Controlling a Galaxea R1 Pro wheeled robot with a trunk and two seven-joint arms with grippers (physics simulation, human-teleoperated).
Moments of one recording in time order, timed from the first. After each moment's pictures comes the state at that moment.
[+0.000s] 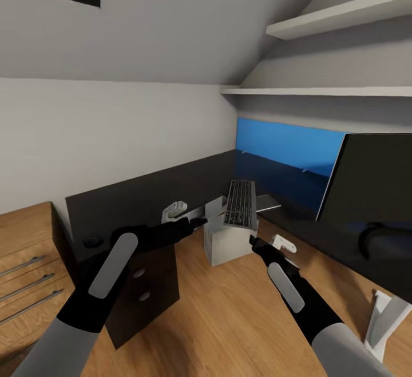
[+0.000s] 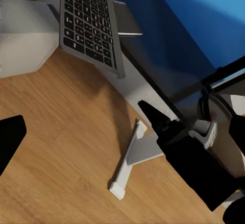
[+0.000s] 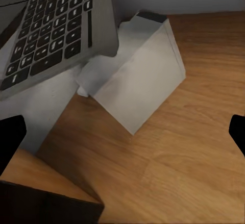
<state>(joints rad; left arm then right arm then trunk) -0.63 0.04 -0.31 -1.46 1.17 0.83 0.31 -0.61 -0.05 0.30 -0.97 -0.84 0.15 -0.43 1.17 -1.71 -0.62</state>
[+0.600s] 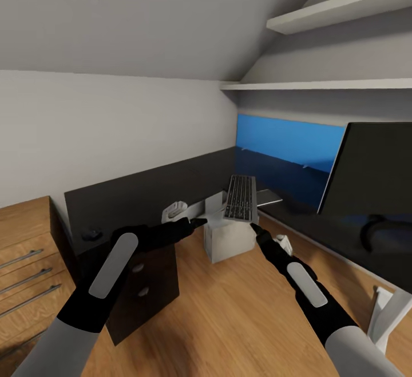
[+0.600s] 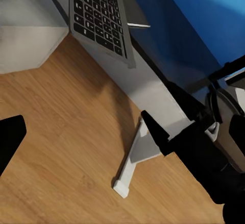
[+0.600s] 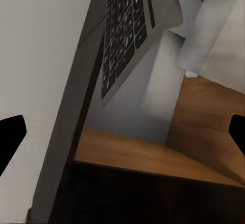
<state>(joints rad) -0.63 0.04 -0.31 -1.46 1.17 0.83 0.32 -0.59 -0.11 0.22 -0.92 -1.33 0.15 0.00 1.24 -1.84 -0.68</state>
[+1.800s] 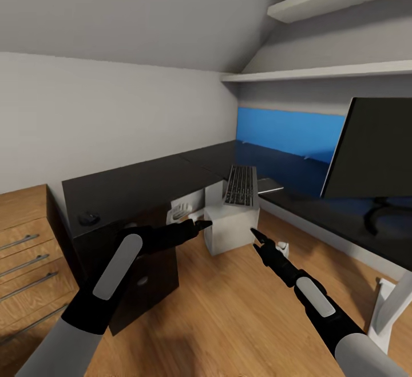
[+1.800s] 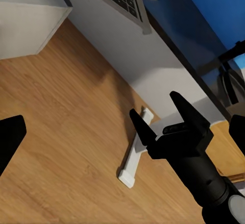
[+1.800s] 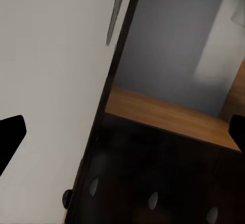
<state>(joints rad) -0.63 0.02 -0.34 -1.46 1.17 0.83 0.32 -0.58 -0.15 0.21 -0.74 -1.36 0.28 0.50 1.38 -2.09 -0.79</state>
